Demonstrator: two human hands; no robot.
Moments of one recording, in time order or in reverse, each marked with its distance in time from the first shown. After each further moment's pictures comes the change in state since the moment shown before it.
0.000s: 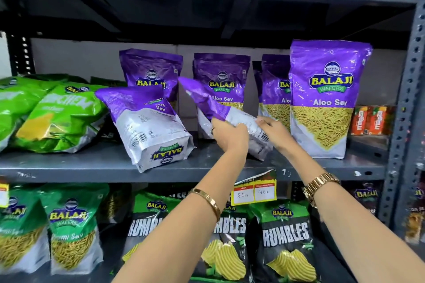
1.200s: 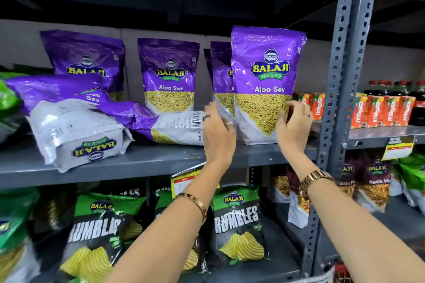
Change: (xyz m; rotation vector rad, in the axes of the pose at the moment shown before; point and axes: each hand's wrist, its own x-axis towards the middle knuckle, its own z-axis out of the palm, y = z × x) left_hand -0.057 -0.030 0.067 0.321 -0.190 0.517; right_hand -0.049 0.063 -0.121 -0.355 0.817 -0.166
